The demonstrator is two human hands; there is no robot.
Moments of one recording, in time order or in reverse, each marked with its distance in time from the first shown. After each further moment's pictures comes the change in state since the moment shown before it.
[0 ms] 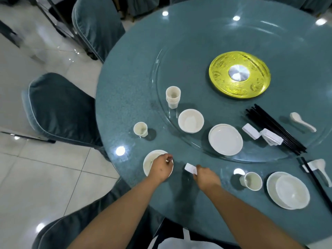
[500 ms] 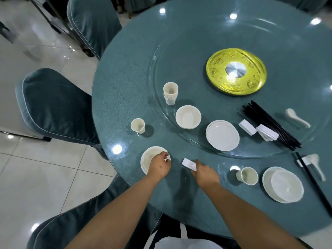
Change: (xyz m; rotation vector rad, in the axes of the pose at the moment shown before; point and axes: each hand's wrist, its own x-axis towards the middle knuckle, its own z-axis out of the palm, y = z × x) left_hand -0.003 -0.013 0.011 -0.017 0.029 -0.120; right_hand -0.005 0.000 0.014 0.072 0.046 -0.006
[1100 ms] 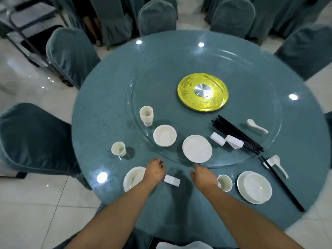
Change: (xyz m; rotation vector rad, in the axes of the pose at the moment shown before) left_hand -0.005 0.071 0.003 0.088 -0.040 0.172; right_hand -0.015 0.044 -0.066 -0.002 0.135 0.097
